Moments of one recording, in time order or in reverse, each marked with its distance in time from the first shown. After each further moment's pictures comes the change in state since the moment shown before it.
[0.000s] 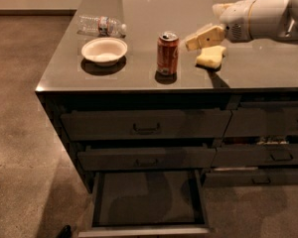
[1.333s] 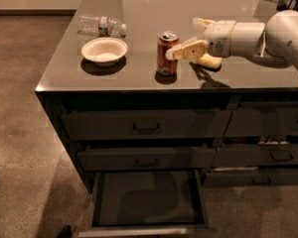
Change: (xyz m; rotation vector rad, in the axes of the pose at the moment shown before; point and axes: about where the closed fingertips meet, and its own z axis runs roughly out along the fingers) arm 0.019 0.014 0.055 -0.133 -0.196 0.072
